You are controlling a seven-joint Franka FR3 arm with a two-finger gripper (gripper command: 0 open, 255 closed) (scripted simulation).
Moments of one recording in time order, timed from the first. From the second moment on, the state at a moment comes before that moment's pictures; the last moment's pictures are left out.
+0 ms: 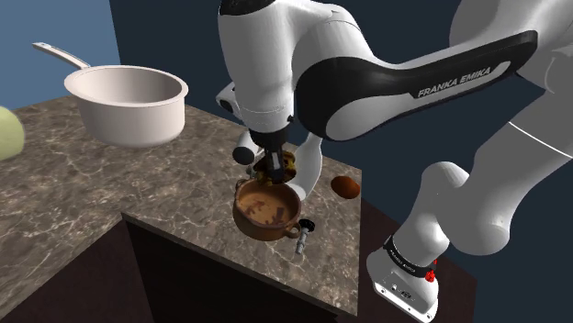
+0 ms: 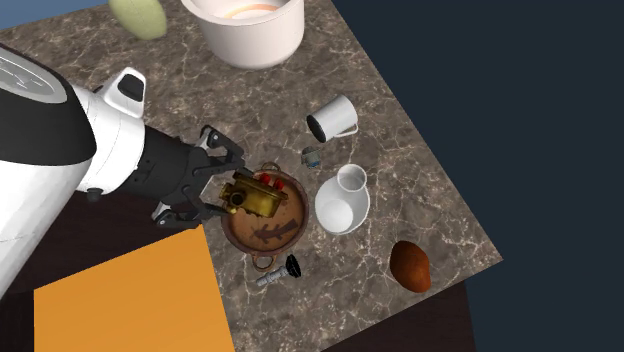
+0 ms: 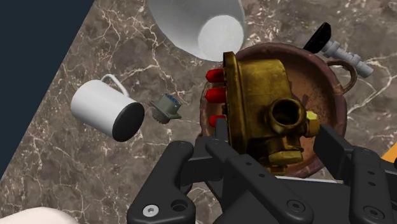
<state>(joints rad) 0.55 -0.14 0.28 -2.12 -0.32 1.68 -0.07</state>
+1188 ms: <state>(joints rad) 0.54 -0.07 0.29 -2.23 -0.34 1.84 0.00</state>
